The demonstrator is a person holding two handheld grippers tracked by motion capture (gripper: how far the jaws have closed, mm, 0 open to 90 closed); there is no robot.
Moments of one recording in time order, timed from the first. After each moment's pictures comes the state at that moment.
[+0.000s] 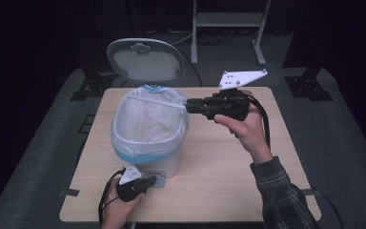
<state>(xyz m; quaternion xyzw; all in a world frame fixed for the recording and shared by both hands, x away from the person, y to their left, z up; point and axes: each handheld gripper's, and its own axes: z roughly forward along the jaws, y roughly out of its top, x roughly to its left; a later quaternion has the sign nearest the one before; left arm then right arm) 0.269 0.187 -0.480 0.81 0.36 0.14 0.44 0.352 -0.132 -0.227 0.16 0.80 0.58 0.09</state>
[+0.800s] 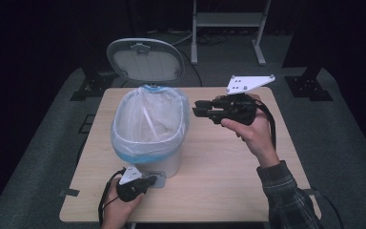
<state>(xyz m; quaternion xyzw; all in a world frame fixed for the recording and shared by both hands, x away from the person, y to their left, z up) 0.269 0.186 -0.480 0.81 0.36 0.14 0.44 0.347 -0.150 -0.236 0.17 0.80 0.57 0.11</state>
